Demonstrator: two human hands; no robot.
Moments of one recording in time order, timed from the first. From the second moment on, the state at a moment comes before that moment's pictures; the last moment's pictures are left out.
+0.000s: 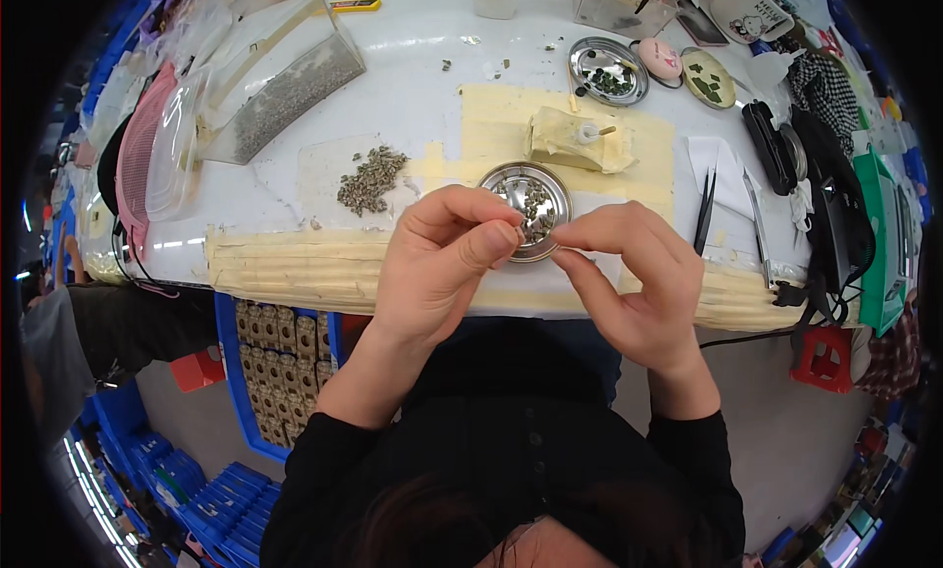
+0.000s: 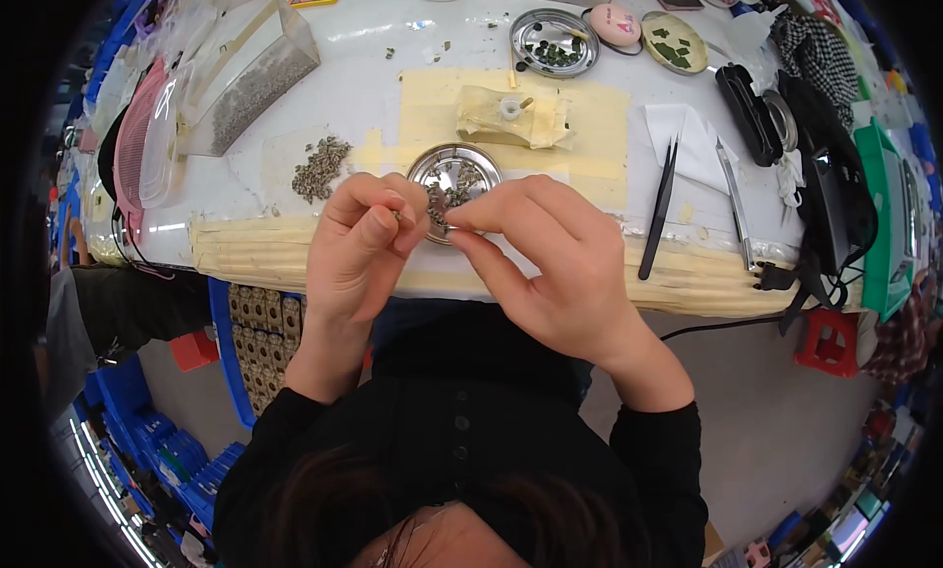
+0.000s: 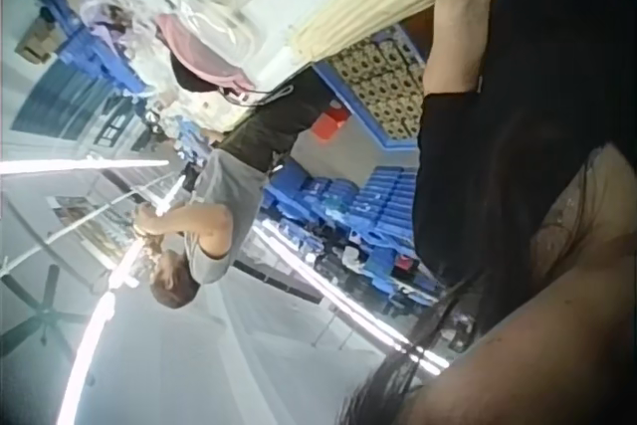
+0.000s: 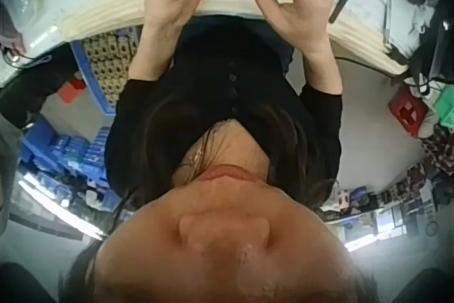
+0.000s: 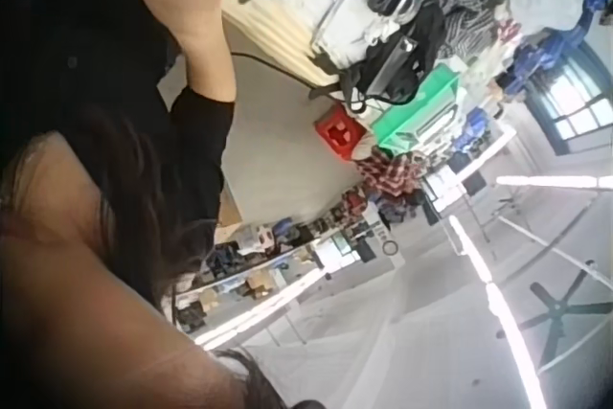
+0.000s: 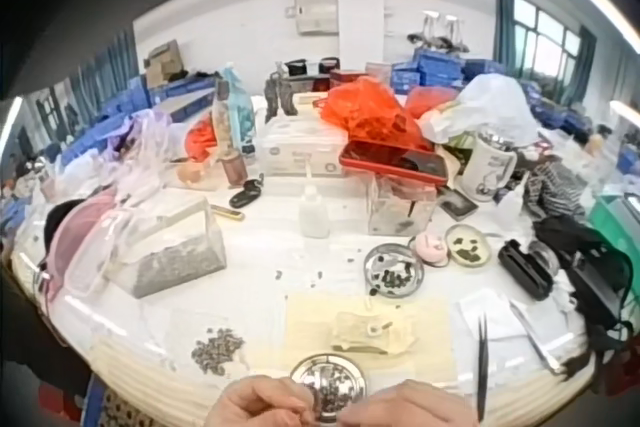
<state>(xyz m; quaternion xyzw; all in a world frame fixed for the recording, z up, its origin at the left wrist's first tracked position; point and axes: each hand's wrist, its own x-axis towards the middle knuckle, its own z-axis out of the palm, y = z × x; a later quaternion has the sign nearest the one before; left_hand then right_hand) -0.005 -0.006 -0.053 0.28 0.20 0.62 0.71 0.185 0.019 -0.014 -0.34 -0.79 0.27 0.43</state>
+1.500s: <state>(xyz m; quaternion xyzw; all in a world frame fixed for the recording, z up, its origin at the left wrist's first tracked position) 0.012 -0.016 -0.040 0.46 0.37 0.59 0.55 0.176 0.017 -0.035 -0.33 -0.73 0.25 0.54</state>
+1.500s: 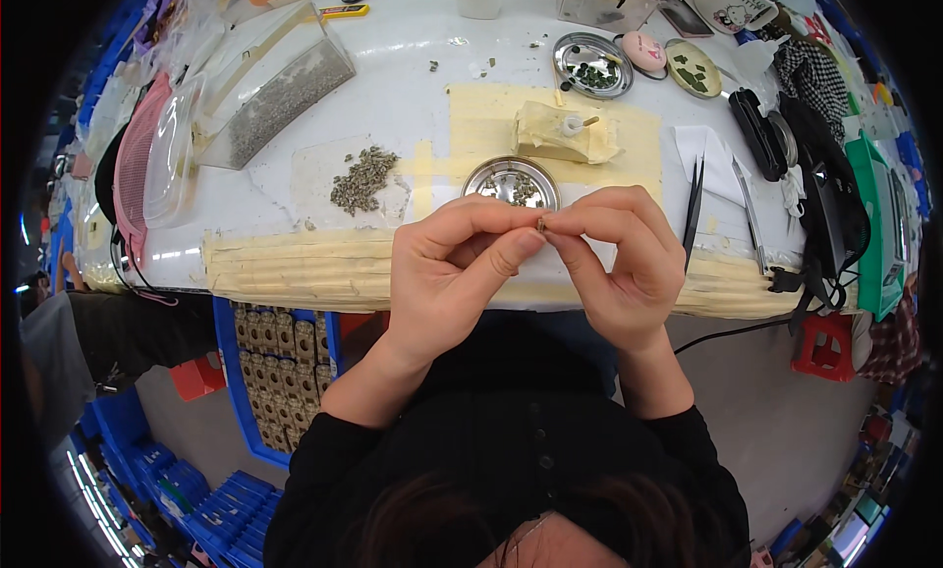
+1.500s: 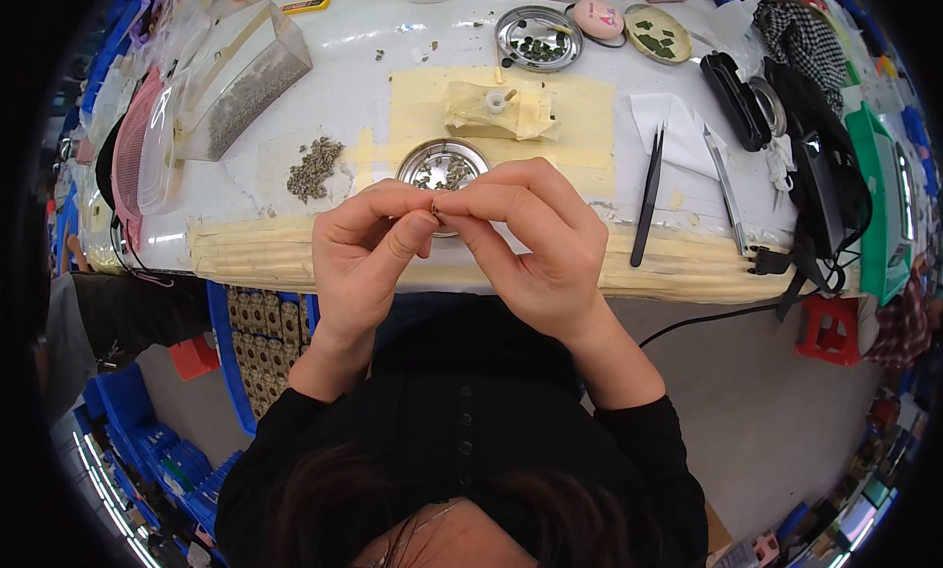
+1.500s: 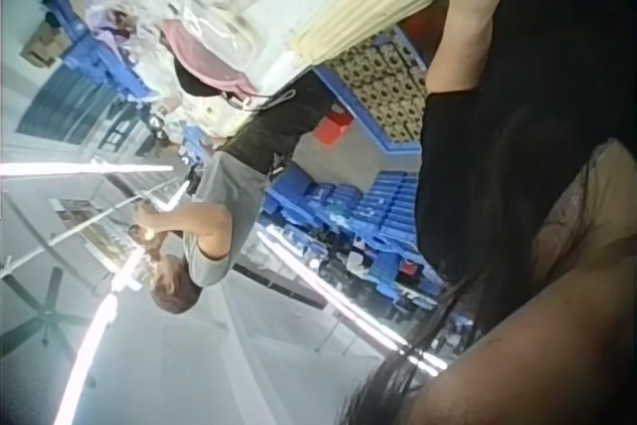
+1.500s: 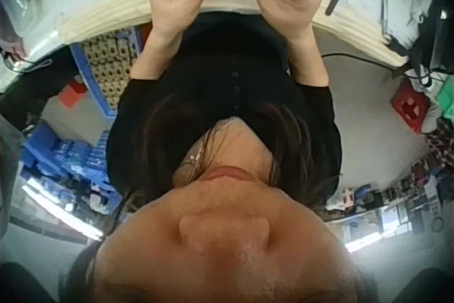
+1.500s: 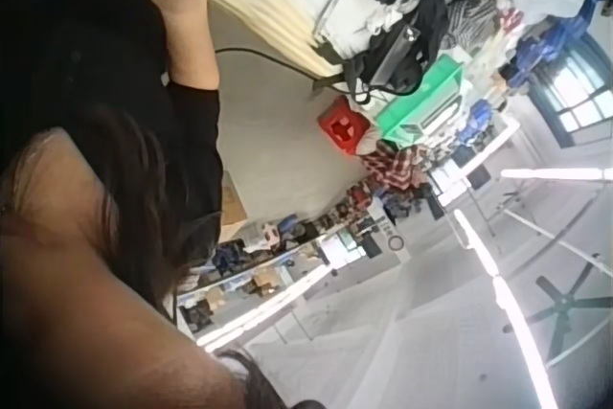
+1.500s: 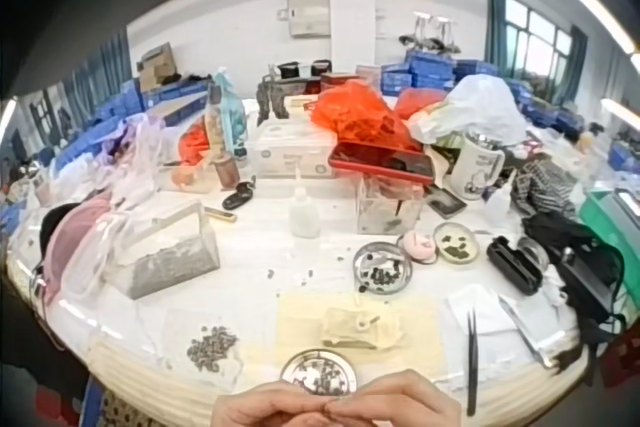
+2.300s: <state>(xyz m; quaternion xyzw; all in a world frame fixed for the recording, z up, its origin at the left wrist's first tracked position) 0.015 -0.015 -0.040 0.59 0.39 0.61 0.35 0.170 0.006 -0.051 -0.22 -0.45 0.67 0.55</state>
